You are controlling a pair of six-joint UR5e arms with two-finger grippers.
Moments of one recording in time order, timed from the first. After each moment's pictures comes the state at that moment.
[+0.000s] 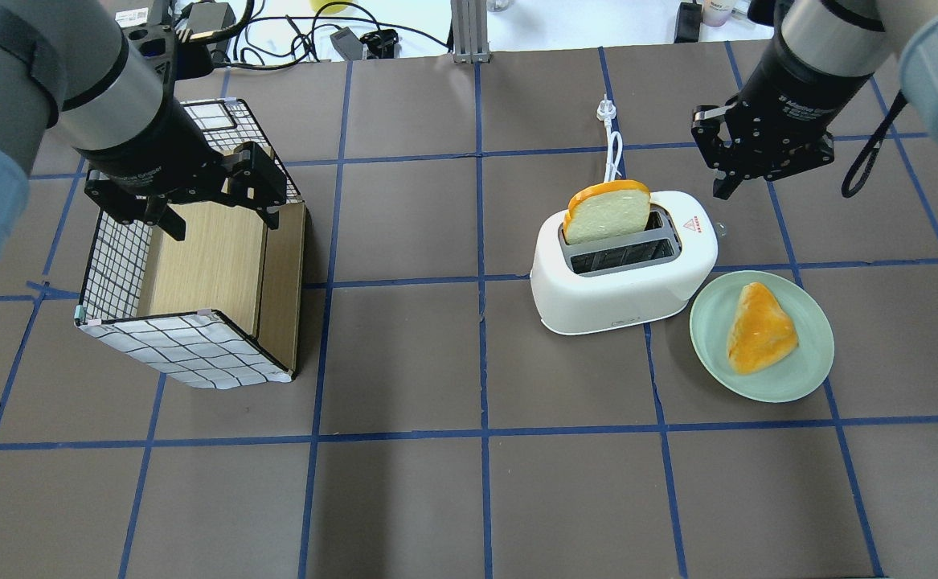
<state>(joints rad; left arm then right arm) -1.58 -1.46 -1.67 -1.53 1.56 -0.10 1.44 -1.58 1.61 -1.59 -1.44 0.16</state>
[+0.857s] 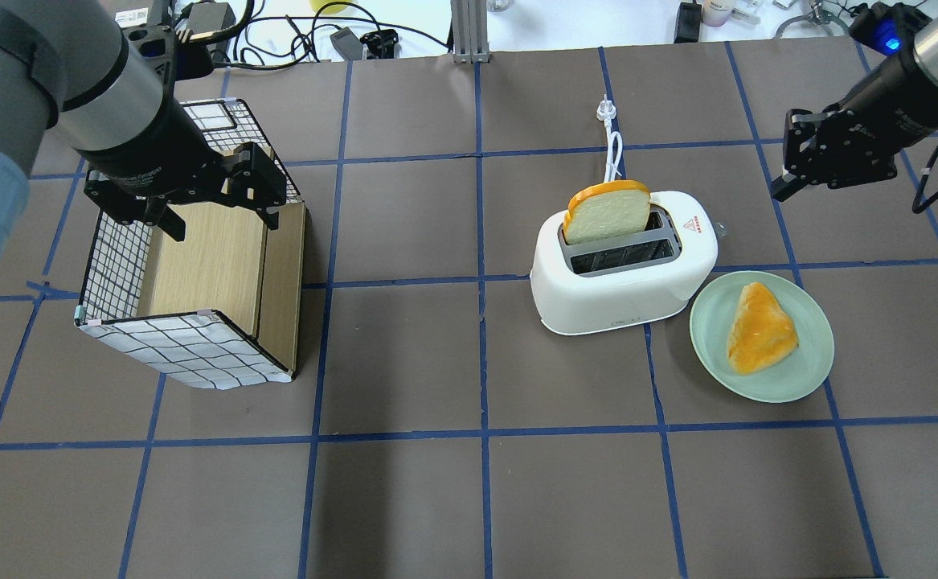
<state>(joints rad) -1.58 -1.46 -1.67 -1.53 1.56 -0.10 1.17 -1.51 1.75 -1.65 -1.17 -0.20</state>
